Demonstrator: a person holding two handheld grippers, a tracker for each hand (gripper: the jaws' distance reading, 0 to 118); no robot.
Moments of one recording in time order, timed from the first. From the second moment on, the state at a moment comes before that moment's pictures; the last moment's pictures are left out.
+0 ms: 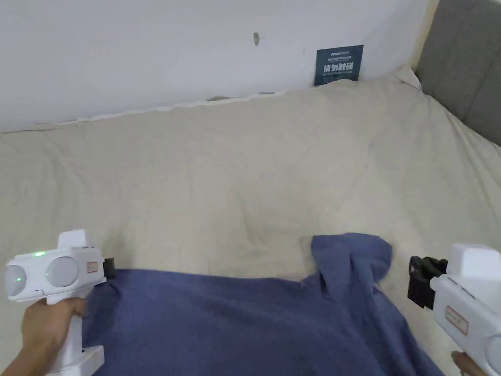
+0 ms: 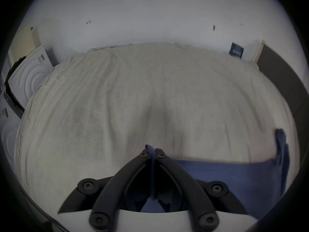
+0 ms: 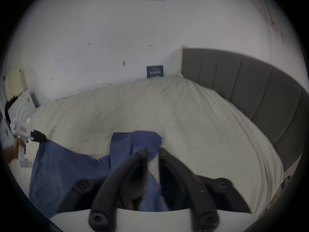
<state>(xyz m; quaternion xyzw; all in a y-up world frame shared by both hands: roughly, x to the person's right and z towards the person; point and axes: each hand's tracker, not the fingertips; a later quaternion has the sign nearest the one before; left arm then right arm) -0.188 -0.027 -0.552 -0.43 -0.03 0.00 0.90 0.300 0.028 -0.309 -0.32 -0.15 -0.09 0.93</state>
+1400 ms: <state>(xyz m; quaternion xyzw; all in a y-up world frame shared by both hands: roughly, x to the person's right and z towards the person) -0.258 0.269 -0.417 -0.16 0.00 0.05 0.99 0.220 0.259 -0.347 -0.12 -0.07 0.11 0.98</state>
